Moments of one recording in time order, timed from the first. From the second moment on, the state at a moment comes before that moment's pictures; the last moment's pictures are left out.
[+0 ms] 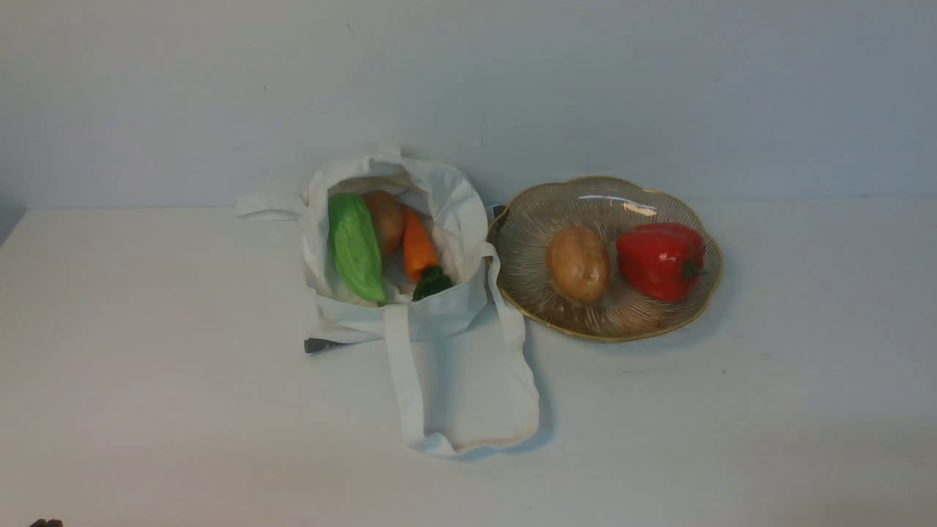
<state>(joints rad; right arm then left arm) 0.10 -0.01 0.03 0.03 0.36 -0.04 -0.06 -0.01 0.03 0.00 0.37 0.00</state>
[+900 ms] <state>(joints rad) 0.10 -0.01 0.03 0.03 0.36 -0.04 -0.06 -0.01 0.03 -0.79 0.36 -0.41</state>
